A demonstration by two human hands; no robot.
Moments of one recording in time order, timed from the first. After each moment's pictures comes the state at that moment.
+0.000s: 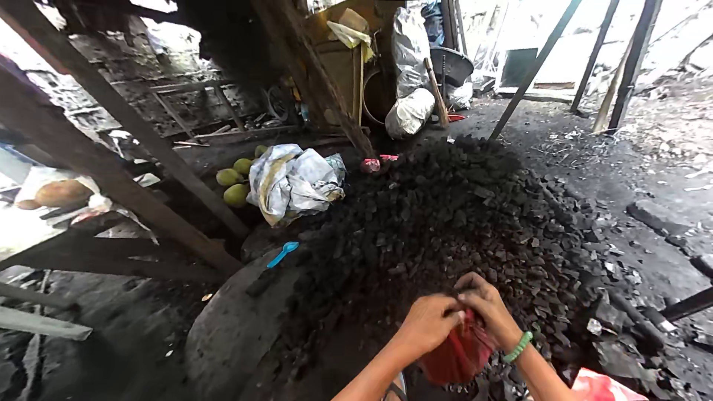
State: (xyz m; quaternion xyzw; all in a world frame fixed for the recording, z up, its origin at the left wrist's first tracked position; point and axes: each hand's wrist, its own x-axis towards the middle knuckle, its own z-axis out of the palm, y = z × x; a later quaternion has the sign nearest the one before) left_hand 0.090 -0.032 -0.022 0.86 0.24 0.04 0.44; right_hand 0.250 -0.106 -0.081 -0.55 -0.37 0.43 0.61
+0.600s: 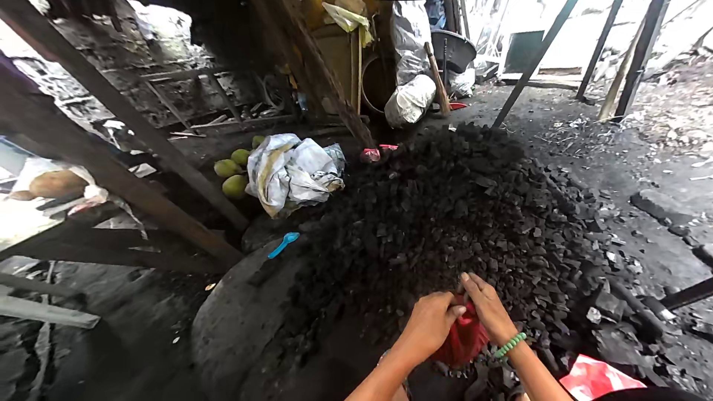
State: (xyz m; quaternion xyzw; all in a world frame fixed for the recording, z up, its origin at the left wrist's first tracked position) left_hand 0.091 -0.045 -0.034 0.85 0.30 0.02 0.43; right_hand 0.240 -0.107 -0.095 -0.66 -0.38 0.37 0.54
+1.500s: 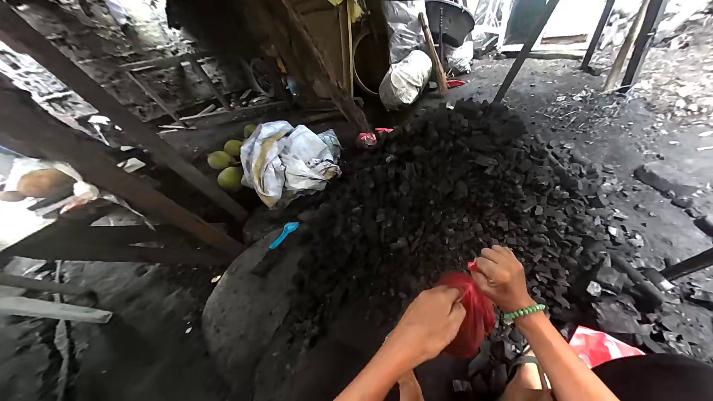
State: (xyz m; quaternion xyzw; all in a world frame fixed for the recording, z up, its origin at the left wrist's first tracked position) left_hand 0.070 -0.066 0.005 0.86 0.30 -0.05 0.41; right_hand 0.272 -0.106 -0.112 -0.59 -0.65 -0.24 0.42
